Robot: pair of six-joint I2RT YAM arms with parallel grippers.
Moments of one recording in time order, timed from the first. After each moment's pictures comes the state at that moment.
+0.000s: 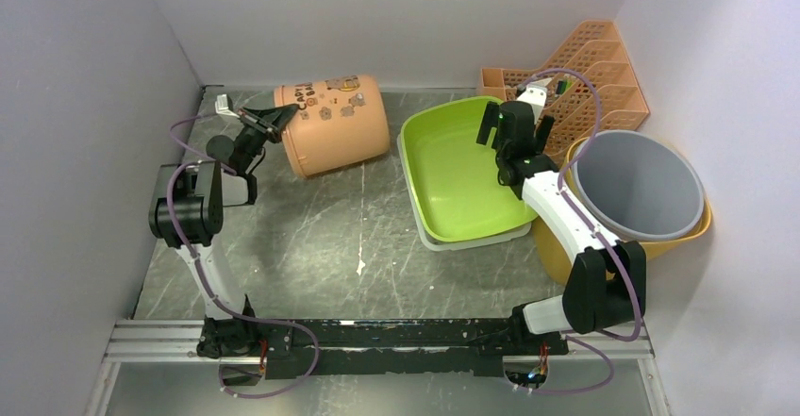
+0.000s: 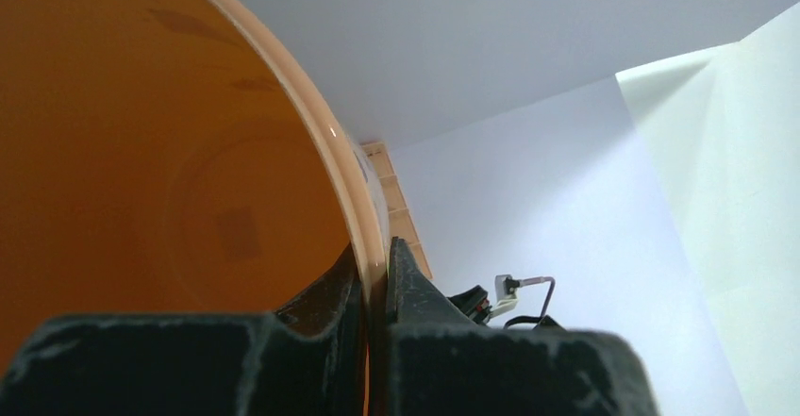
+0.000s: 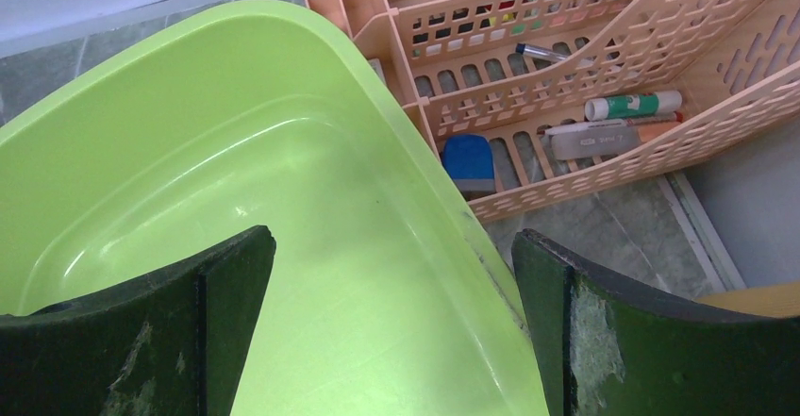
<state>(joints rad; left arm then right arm) 0.07 1.97 0.85 1.48 0.61 -1.55 0.23 1.39 1.06 -0.11 0.51 0.22</state>
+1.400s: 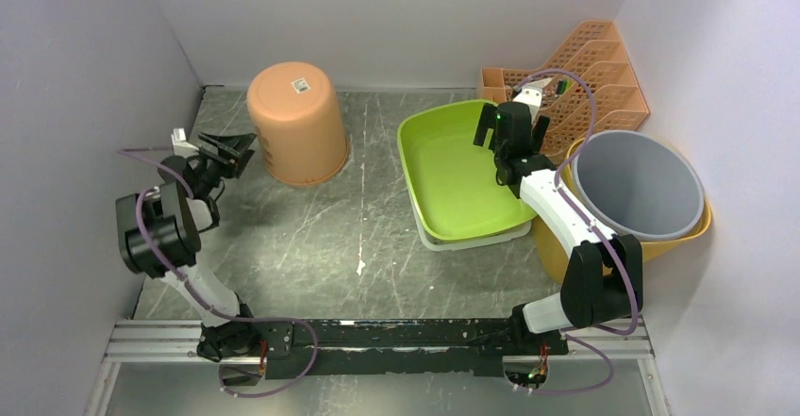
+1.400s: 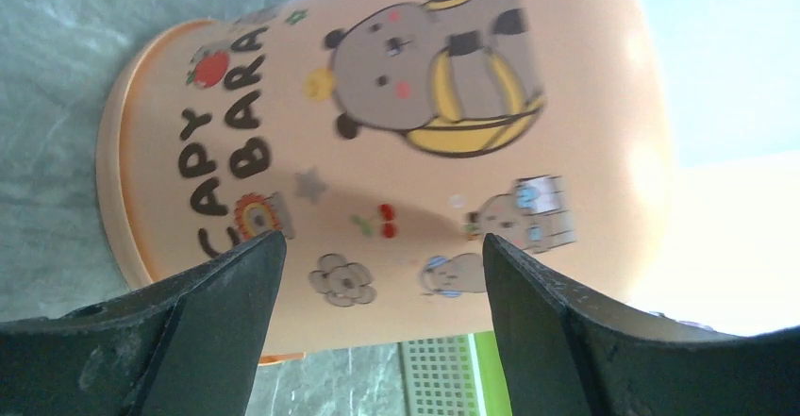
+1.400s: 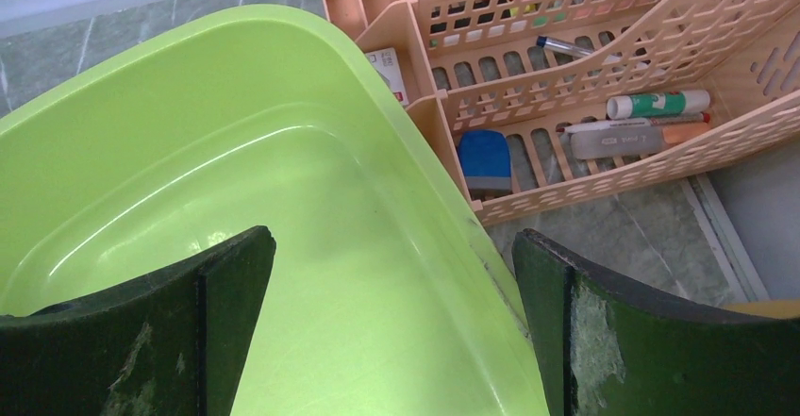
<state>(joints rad) 0.39 1.86 0.61 1.22 0.76 -1.22 0.23 1.42 1.05 -0.08 0.47 0.22</state>
